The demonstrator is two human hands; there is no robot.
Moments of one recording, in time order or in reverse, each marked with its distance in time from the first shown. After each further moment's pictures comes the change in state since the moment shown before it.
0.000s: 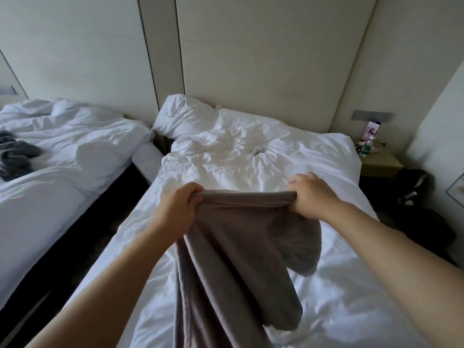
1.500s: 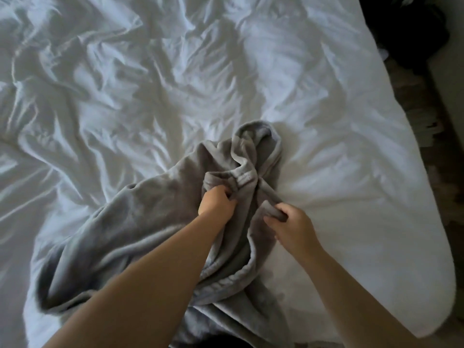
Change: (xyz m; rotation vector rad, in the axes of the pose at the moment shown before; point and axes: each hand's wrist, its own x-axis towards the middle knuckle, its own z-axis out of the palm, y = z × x) left_hand -0.182 -0.022 0.420 0.158 -0.946 -0.553; right_hand -0.222 0.107 0.325 0.906 -0.242 0.848
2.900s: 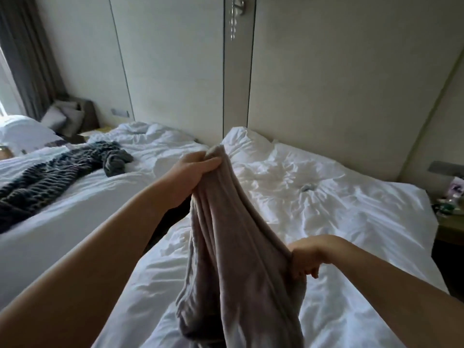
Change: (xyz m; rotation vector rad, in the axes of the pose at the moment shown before) left_hand -0.366 -0.024 -0.436 -0.943 0.741 0.630; right_hand -0.118 -0.390 -0.053 -1.080 -0.661 -0.489
